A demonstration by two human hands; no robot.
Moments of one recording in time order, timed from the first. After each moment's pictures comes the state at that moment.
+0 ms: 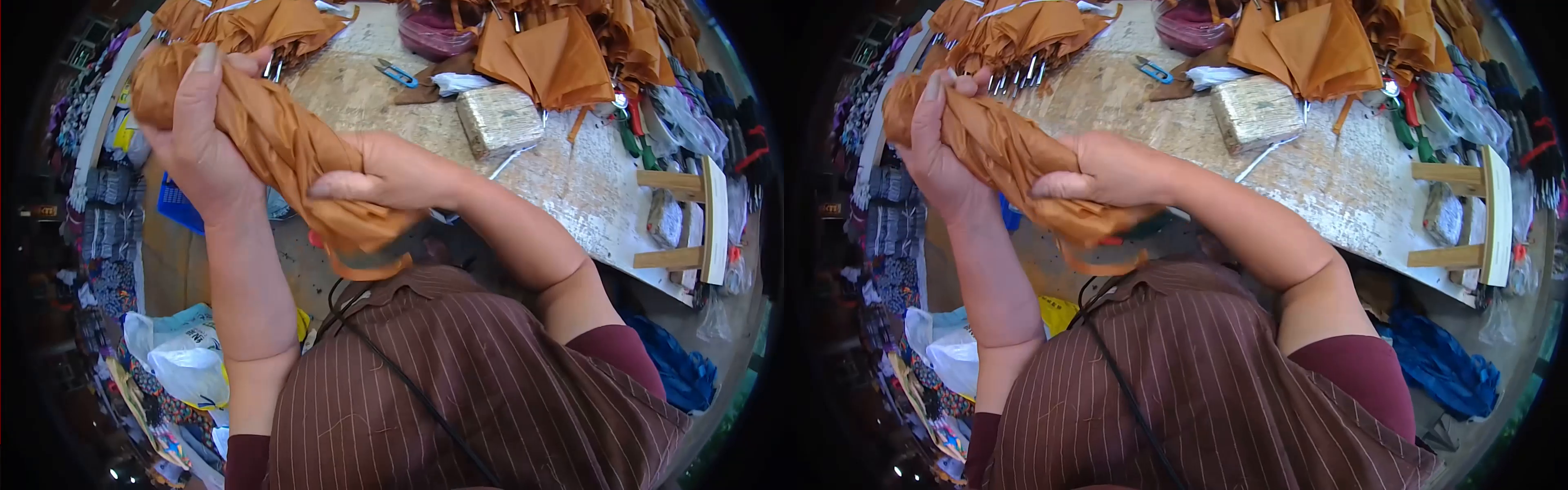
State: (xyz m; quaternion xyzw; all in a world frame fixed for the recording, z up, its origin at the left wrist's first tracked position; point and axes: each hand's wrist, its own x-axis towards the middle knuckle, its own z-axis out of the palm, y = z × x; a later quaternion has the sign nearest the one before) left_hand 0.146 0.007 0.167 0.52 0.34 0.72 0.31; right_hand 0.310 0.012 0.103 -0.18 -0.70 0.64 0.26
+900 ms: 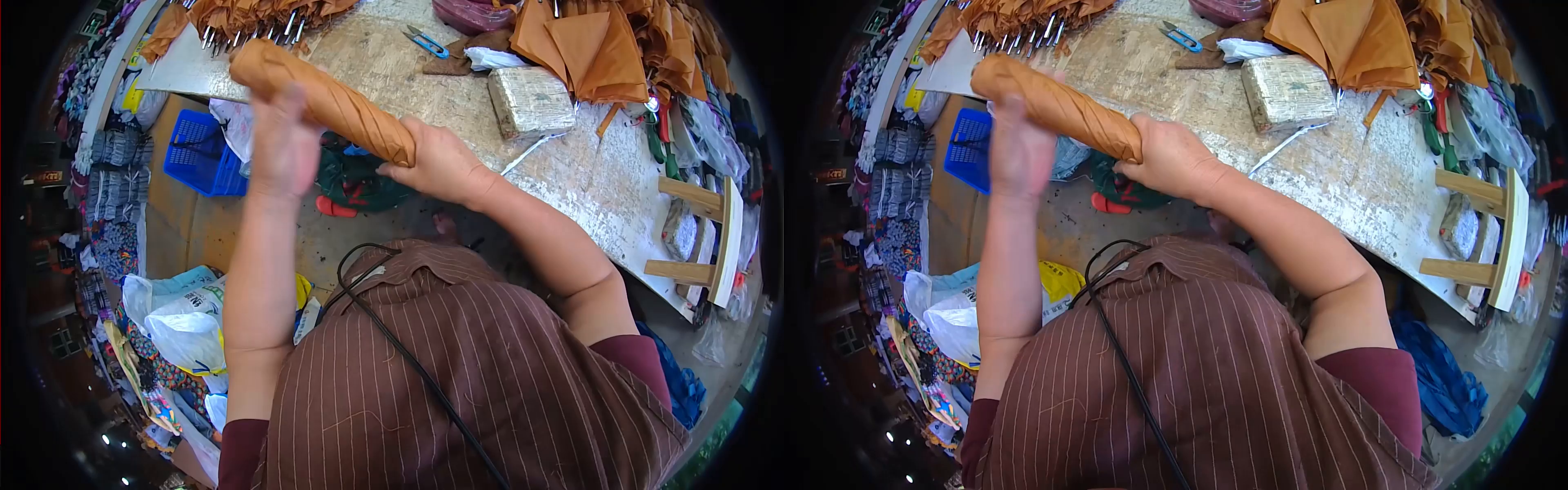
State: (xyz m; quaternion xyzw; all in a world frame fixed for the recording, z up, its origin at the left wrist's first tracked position) left_hand 0.121 0.001 0.077 0.33 0.35 0.72 0.50; right_hand 0.297 0.010 0.021 -0.41 -0.77 0.46 0.17
